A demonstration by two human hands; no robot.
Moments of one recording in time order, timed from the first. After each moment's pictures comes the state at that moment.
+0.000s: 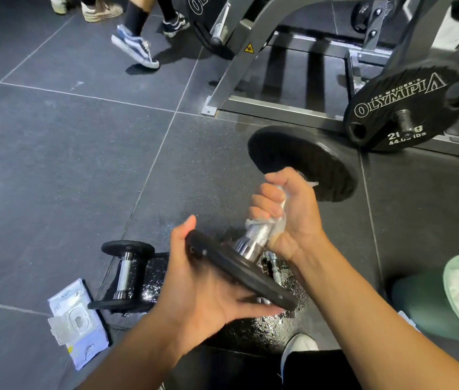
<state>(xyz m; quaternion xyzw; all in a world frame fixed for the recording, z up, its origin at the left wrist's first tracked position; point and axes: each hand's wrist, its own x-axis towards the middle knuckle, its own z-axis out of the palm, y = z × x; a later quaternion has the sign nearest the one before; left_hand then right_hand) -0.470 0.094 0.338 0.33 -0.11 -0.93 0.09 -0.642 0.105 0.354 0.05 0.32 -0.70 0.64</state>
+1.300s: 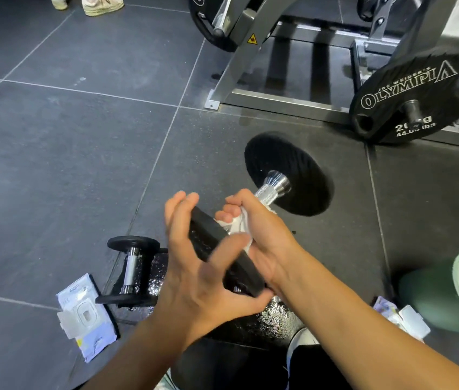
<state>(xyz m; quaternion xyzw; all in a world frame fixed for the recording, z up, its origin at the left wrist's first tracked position) -0.468 0.088 0.317 0.26 -0.84 -0.21 0.42 -0.595 0.094 0.320 0.08 0.36 -0.63 0.68</state>
